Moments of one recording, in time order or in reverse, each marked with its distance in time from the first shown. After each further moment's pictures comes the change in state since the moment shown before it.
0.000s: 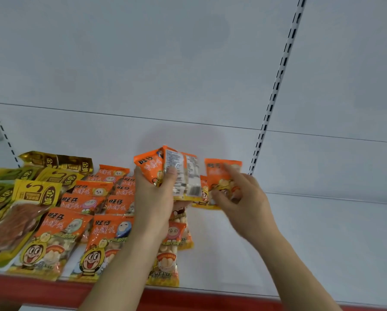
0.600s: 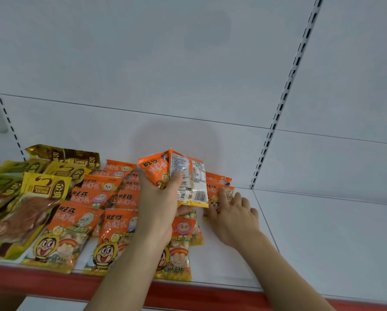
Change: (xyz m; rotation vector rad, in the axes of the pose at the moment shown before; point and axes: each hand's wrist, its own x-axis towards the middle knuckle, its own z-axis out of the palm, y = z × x) left_hand -0.004 -0.001 -0.020 -0.005 -0.023 -0.049; right_hand -0.002 0.014 0.055 -0.793 -0.382 0.248
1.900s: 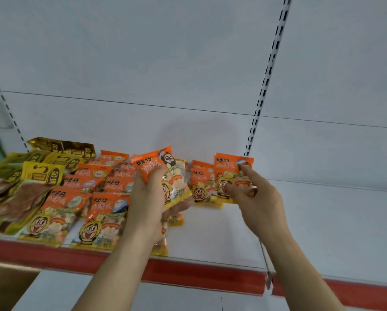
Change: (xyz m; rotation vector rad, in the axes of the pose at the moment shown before) left_hand -0.045 -0.003 0.019 -0.043 0.017 -0.112; right_hand -0.046 0.071 -0.037 0.971 0.348 -0.070
